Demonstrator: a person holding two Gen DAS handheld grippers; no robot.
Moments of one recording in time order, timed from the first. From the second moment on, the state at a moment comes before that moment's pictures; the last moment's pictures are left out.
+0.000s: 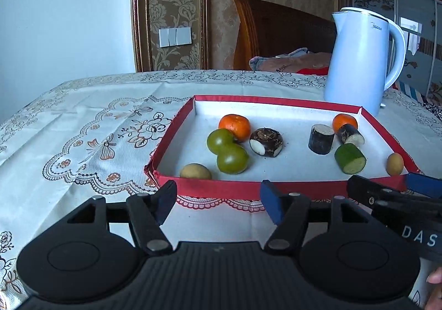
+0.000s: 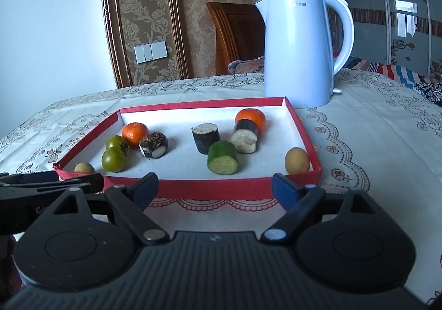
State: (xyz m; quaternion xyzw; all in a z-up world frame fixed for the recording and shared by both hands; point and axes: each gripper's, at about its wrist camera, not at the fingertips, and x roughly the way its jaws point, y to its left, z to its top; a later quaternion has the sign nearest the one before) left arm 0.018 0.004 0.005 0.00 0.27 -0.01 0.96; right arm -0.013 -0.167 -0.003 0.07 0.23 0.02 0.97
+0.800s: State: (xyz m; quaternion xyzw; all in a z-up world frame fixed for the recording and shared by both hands) left arm 0.020 0.002 0.001 0.02 0.28 0.00 0.96; right arm -0.013 -0.168 -0.007 0.08 0.24 0.02 0.97
